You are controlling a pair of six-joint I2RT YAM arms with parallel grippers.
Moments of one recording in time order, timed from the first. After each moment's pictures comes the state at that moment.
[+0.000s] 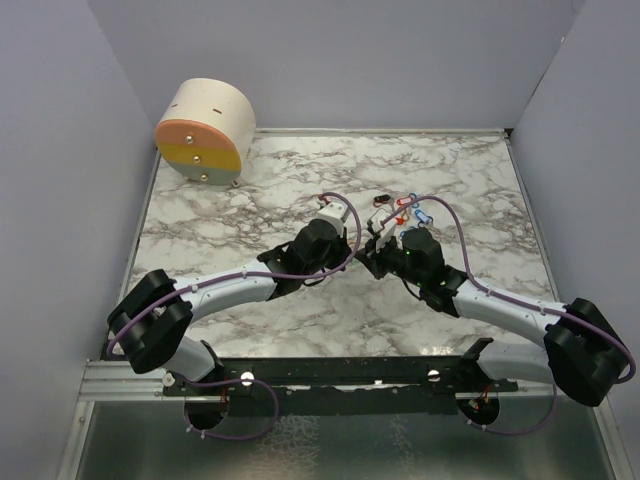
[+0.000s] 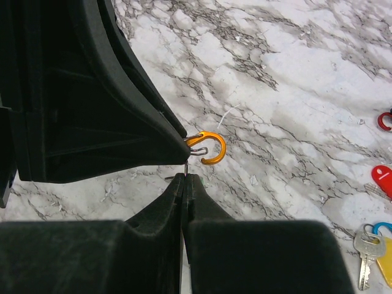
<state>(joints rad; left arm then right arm) -0.91 1.46 0.84 0.12 -0.18 -0.45 0.72 1.20 0.52 0.35 -0.14 -0.03</state>
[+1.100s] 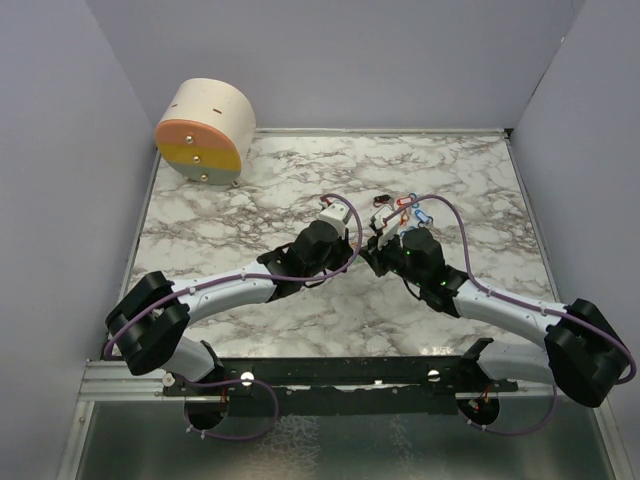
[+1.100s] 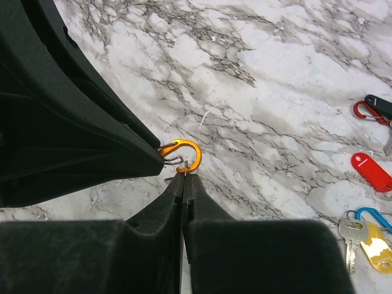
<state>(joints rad) -0.93 1.44 0.84 0.12 -0.18 -0.44 0.72 1.20 0.52 0.35 -0.05 -0.01</state>
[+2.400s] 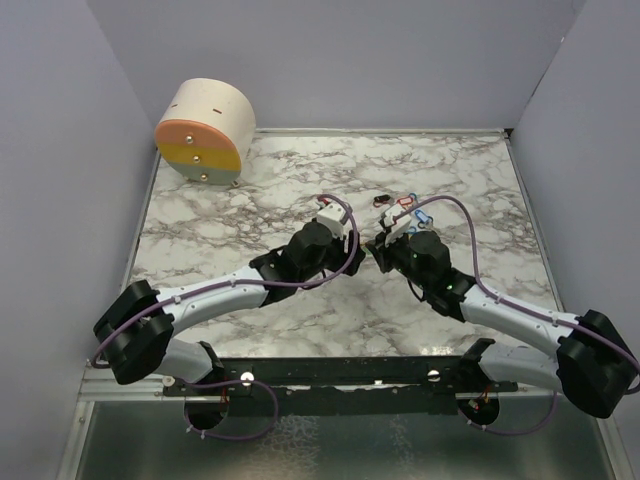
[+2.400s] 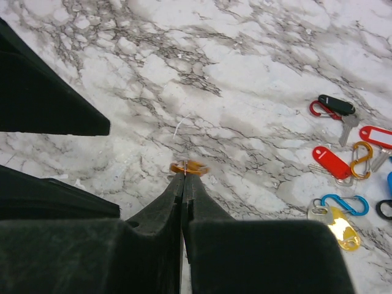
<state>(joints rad) -0.94 1.38 0.83 0.13 -0.16 -0.43 0.73 1.13 0.50 0.35 0.07 0.01</state>
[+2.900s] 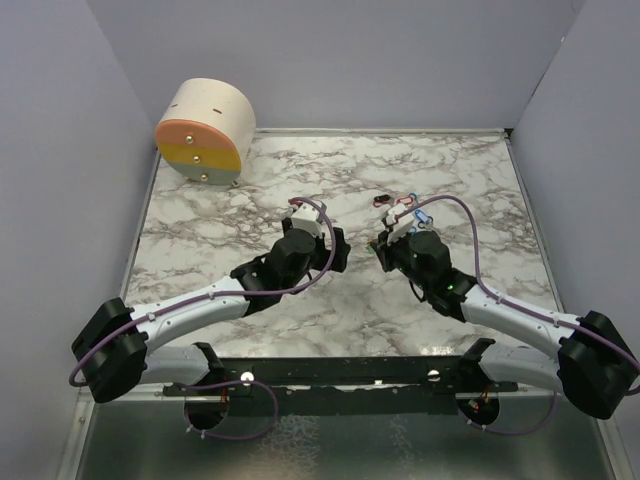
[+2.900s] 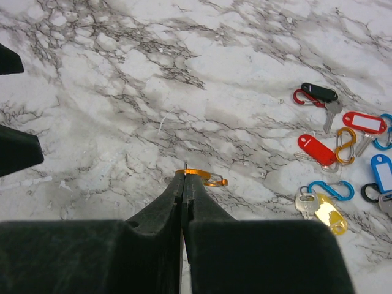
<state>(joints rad) -0.94 1.22 0.73 0.11 -0.35 -0.48 0.73 1.12 0.50 0.32 0.13 0.01</state>
